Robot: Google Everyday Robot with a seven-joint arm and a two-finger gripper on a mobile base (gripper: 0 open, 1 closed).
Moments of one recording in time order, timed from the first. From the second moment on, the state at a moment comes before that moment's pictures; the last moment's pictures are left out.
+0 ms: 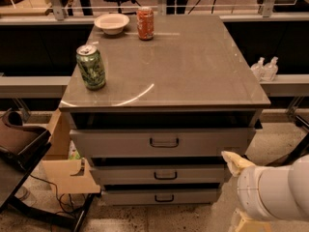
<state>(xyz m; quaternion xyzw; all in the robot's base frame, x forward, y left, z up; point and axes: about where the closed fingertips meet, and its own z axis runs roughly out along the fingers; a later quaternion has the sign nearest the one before) 0.343 -0.178 0.735 -0.67 0.71 -0.04 0.23</state>
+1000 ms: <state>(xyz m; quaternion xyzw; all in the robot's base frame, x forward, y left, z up) 0.334 -0.132 0.638 -0.70 0.68 -0.06 0.18</state>
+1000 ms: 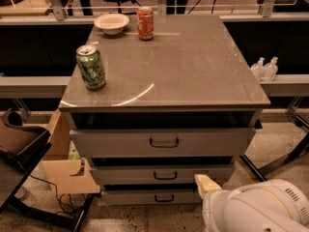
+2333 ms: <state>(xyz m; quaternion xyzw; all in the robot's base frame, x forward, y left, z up) 0.353 -0.073 0.578 -0.75 0.64 -0.06 0.16</state>
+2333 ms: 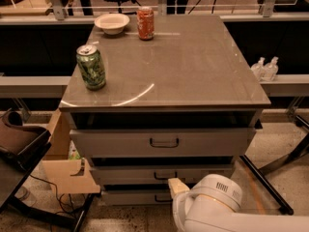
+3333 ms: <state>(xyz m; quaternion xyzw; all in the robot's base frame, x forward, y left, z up) 0.380 -0.061 0.542 -0.74 0.65 -0.06 0.17</state>
